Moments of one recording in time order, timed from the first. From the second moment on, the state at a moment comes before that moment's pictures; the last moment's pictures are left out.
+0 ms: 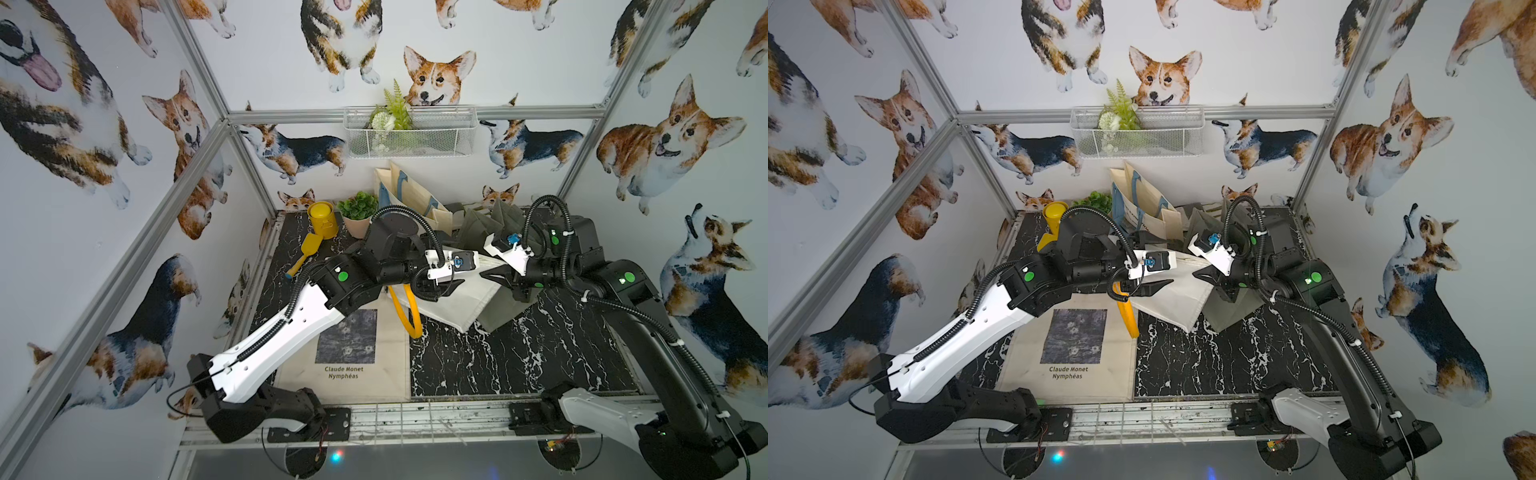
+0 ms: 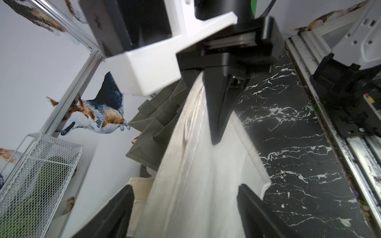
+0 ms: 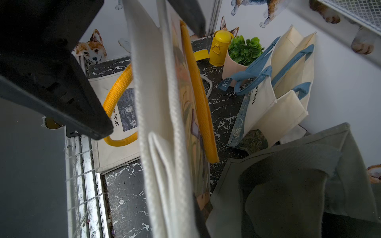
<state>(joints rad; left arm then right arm) -0.95 1.38 1.62 -0.65 0.22 0.77 0.43 1.09 1.42 -1.04 -0.58 -0.53</state>
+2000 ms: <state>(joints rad) -0.67 1.32 1.51 -0.40 0.61 0.44 0.42 1.01 1.14 -0.66 -0.68 -0.34</state>
